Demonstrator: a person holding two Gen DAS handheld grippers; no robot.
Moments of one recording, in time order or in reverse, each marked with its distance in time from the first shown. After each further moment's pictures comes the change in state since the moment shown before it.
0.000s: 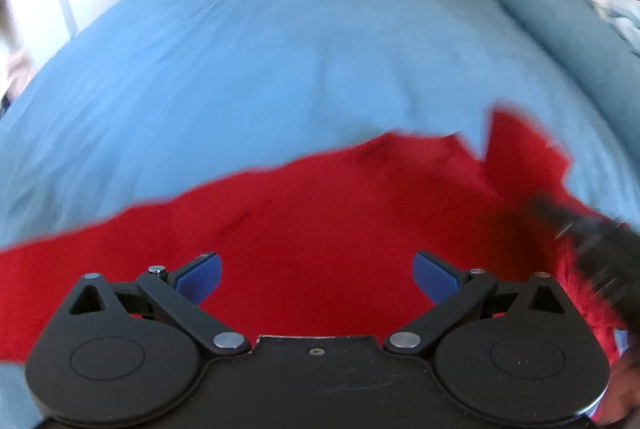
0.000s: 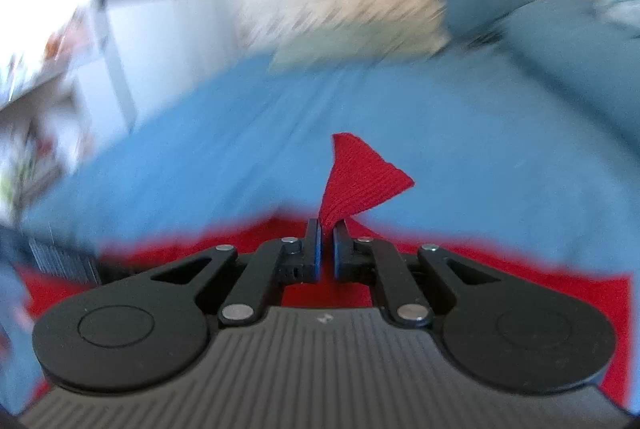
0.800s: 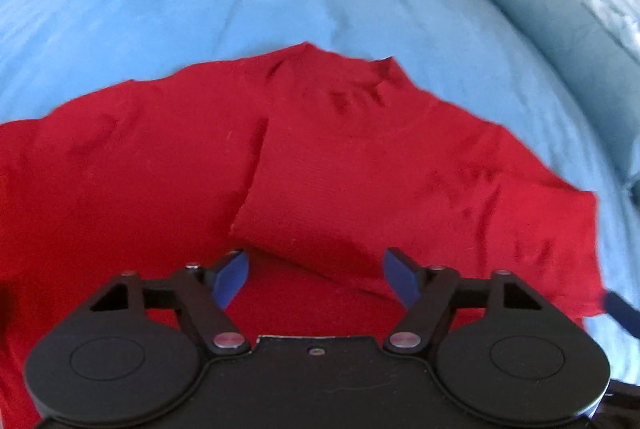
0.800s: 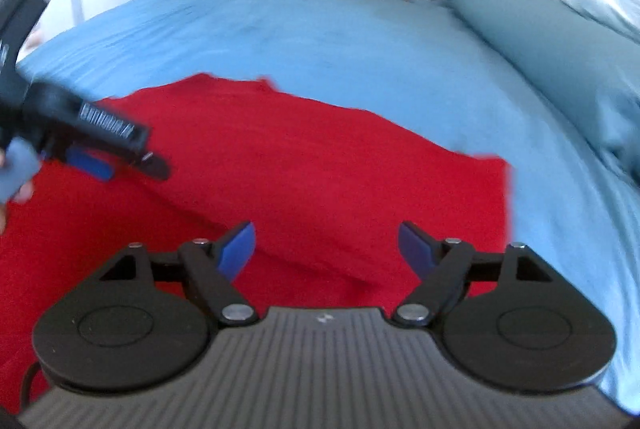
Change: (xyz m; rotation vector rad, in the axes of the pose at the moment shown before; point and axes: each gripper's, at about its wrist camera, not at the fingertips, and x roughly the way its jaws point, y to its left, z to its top) left arm 0.062 -0.063 -0.032 -0.021 0.075 -0.168; right arm -0.082 -0.043 -0.067 -0.046 0.151 -0.274
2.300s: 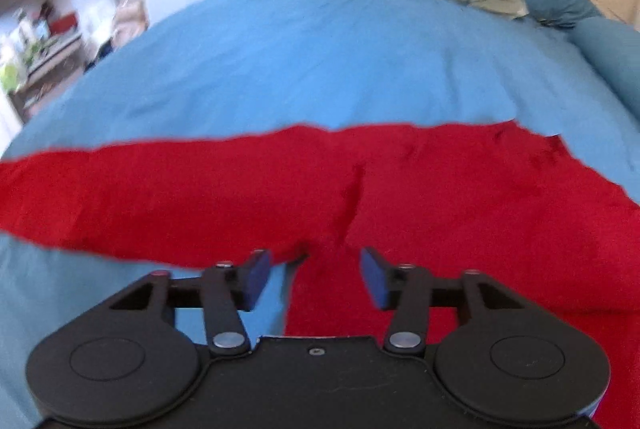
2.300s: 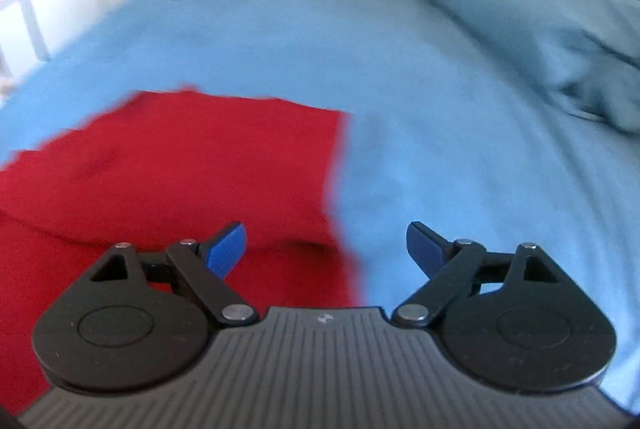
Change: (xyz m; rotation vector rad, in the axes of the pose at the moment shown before) left arm -0.104 0.118 -0.057 -0.132 -0.216 0.328; right arm 0.001 -0.060 0.014 0.138 0.062 0.061
